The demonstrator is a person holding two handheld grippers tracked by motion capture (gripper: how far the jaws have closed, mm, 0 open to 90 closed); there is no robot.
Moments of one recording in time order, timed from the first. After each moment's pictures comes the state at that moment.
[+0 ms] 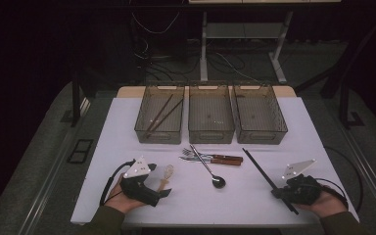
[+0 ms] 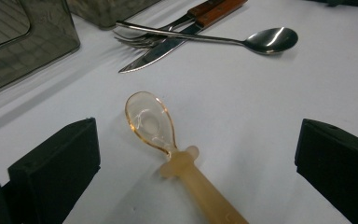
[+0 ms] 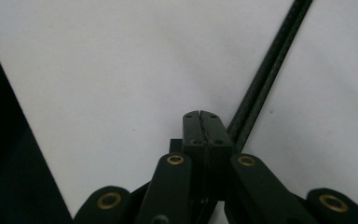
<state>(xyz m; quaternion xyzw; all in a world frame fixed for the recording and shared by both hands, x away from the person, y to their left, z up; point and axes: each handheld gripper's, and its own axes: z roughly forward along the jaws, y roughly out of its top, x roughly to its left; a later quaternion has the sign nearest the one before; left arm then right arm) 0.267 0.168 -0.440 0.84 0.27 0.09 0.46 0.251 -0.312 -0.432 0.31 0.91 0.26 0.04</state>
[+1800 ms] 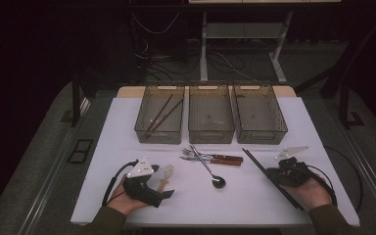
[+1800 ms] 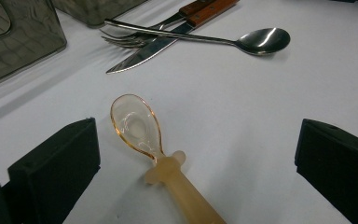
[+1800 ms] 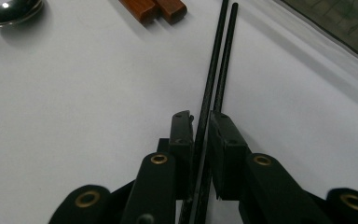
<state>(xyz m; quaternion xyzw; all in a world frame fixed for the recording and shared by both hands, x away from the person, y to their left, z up) 0.265 0.161 -0.439 0.85 0.27 0.08 0.45 0.287 -0.297 -0.431 0.40 0.87 0.28 0.11</state>
